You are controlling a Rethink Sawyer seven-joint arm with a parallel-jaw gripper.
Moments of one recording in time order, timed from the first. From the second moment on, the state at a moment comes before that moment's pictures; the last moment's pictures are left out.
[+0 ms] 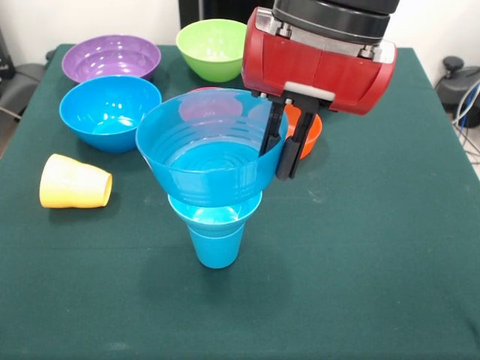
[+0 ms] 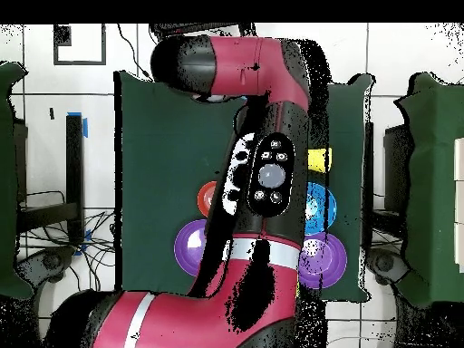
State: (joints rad) arm -0.06 -0.37 -0.17 0.77 -0.05 0.88 1.80
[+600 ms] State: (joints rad) arm -0.06 -0.37 -0.17 0.79 -0.05 0.81 1.80
